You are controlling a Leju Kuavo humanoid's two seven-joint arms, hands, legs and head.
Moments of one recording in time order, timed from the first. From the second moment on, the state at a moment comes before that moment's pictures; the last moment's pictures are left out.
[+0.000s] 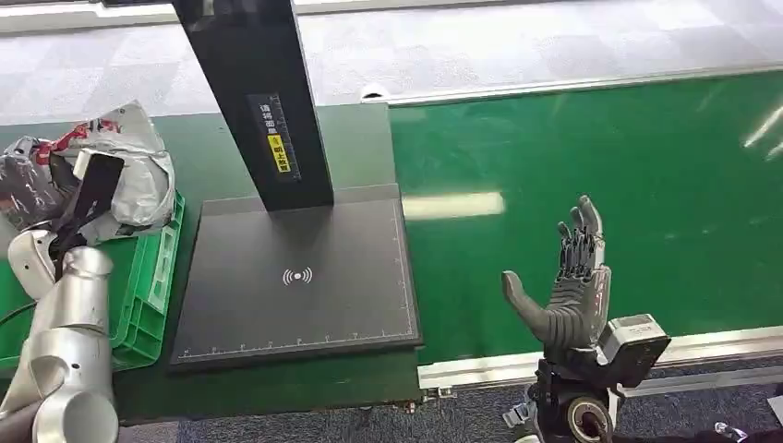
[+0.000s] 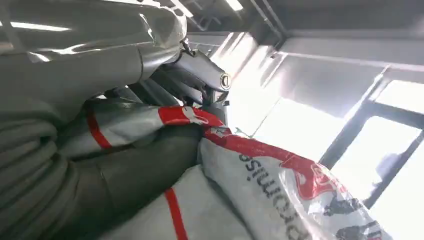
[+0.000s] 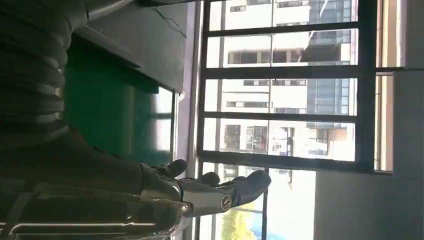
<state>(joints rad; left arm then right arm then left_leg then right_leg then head) -0.77 0.16 0.41 -0.76 -1.04 0.69 -0.29 -0.03 0.09 0.13 -1.62 0.04 -0.08 -0.42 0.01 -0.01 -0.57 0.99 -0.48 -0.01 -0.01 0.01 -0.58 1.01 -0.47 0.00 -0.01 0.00</state>
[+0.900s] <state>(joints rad) -0.90 0.24 0.52 -0.51 -1.13 0.69 -0.16 -0.04 0.08 0.17 -1.60 0.05 -0.10 -0.39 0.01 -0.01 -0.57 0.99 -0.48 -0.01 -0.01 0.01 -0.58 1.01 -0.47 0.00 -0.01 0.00</state>
